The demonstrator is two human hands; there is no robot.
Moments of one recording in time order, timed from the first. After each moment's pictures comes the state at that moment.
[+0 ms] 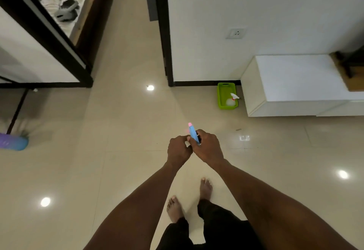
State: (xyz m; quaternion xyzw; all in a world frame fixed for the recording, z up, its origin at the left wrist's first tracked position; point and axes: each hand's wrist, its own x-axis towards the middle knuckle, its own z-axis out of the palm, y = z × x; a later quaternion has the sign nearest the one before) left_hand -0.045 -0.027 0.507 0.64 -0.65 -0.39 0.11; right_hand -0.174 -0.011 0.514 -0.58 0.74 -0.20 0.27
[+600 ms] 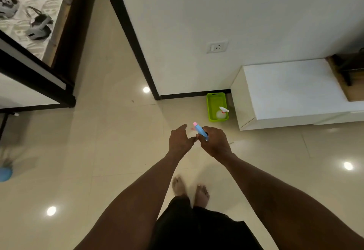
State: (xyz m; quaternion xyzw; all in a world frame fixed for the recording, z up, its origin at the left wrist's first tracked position) left_hand -0.214 -0.227 0.505 0.65 -0.64 -0.40 0.06; right_hand -0.361 -0.183 0.501 -0.58 0.74 -0.19 0.27
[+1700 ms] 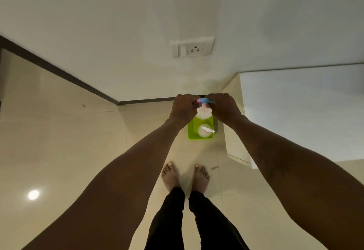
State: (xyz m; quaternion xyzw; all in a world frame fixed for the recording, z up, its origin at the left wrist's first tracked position) left_hand -0.486 -0.580 0.275 0.54 -0.76 -0.35 0.08; right_hand -0.654 -0.547 0.264 -0.62 0.74 -0.06 0.28
